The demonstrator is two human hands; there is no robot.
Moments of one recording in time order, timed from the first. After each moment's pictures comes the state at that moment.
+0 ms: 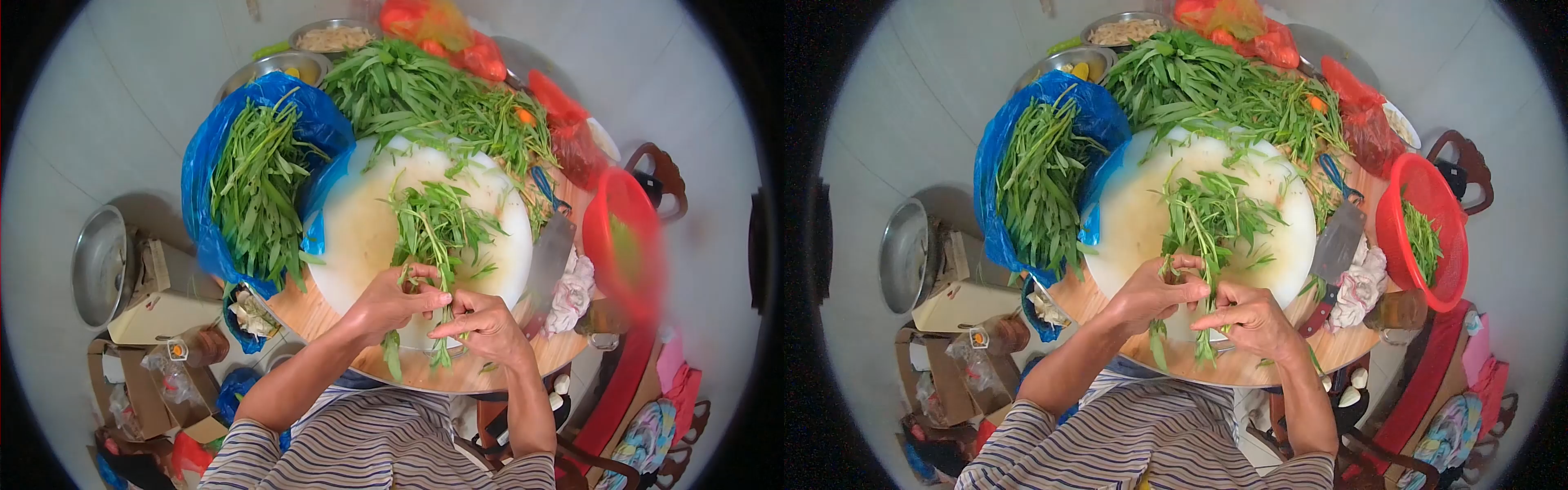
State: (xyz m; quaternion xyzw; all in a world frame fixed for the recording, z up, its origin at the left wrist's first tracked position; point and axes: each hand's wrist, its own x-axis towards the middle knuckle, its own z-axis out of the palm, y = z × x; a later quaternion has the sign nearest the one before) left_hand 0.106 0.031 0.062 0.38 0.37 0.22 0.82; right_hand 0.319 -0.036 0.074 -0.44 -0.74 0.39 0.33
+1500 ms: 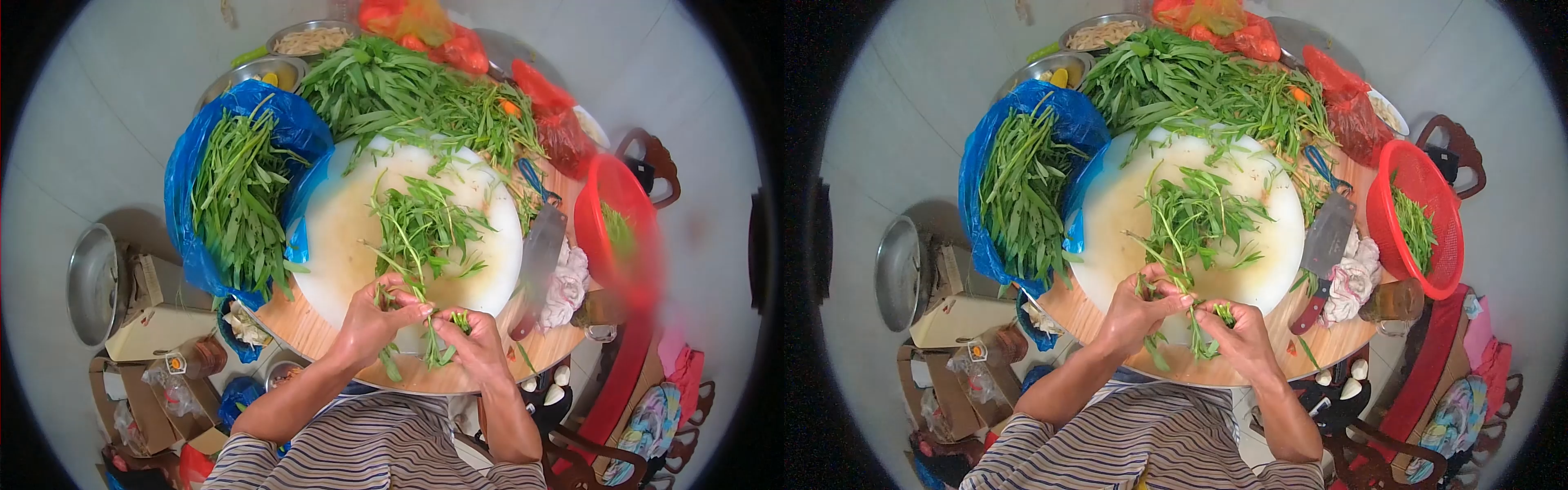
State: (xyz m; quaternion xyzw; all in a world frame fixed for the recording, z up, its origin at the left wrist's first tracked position) left_hand 0.117 0.004 0.052 0.36 0.41 0.35 0.76; right_hand 0.292 -0.068 0.068 -0.60 -0.36 0.58 0.42
